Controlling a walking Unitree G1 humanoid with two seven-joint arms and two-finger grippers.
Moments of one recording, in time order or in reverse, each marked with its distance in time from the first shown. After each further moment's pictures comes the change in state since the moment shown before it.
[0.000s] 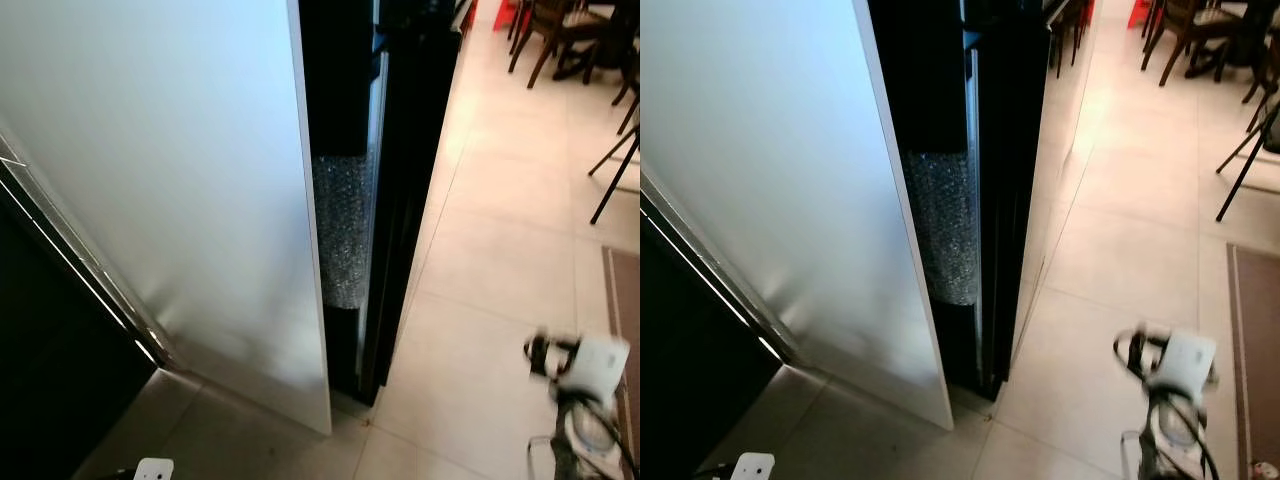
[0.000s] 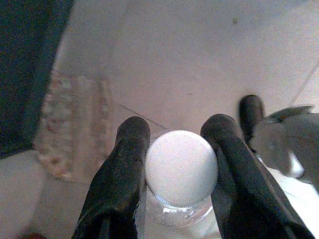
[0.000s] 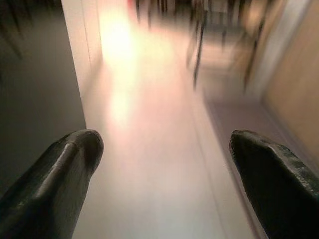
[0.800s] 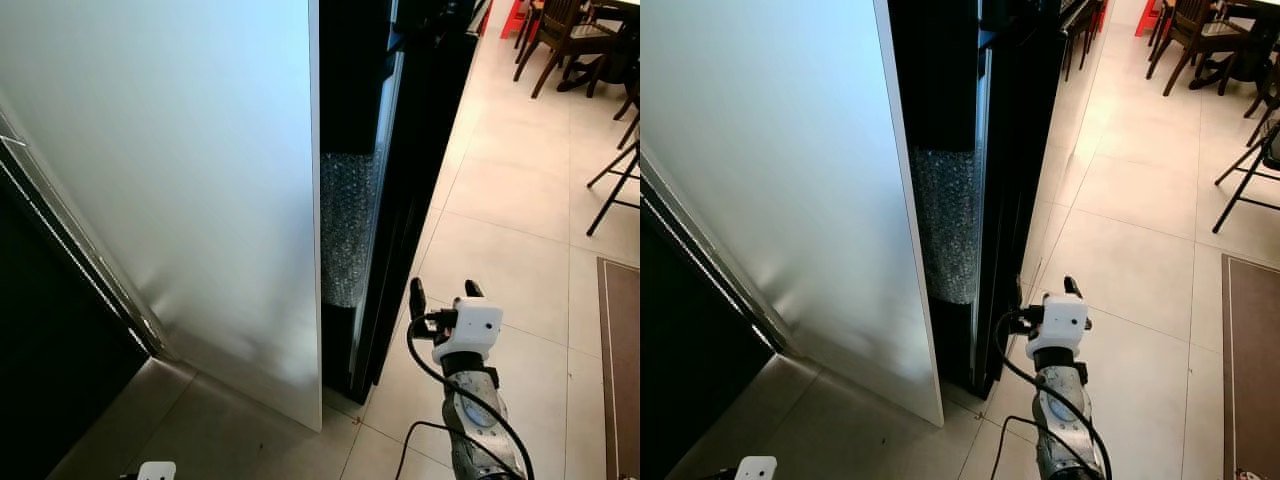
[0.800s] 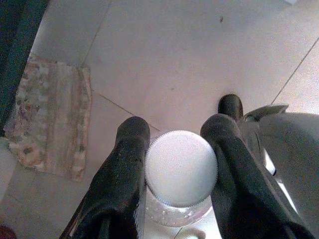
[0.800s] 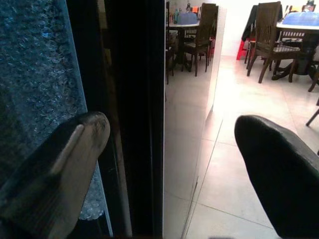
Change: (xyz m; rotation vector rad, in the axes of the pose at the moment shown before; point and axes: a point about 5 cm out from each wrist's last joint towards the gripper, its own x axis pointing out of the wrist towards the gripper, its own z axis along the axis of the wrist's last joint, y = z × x) left arm 0.000 -0.006 -0.002 -0.065 -0.009 0.003; right arm -0.037 0.137 0.038 0.071 -0.251 0.399
